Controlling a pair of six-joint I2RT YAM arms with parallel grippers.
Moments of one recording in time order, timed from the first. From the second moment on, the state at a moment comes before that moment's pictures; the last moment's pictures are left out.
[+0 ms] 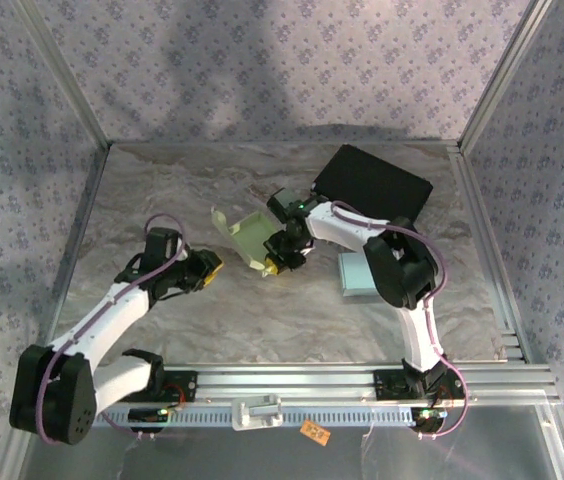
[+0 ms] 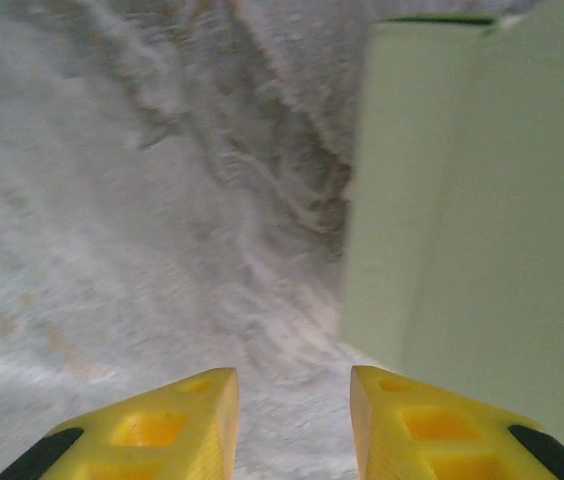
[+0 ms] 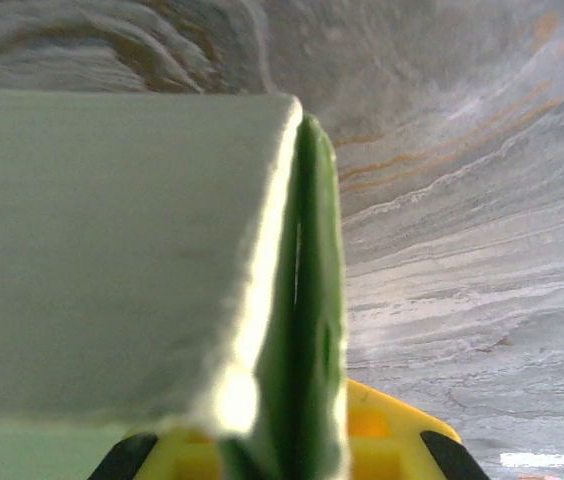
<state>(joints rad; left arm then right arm) -0.27 1.08 0.54 -0.27 0.43 -1.09 0.71 2.07 1.54 -0.80 -0.43 1.58</state>
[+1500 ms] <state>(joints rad) -0.28 1.27 0.57 -0.03 0.46 -1.19 0.87 2.05 2.20 -1.22 -0.28 0.49</state>
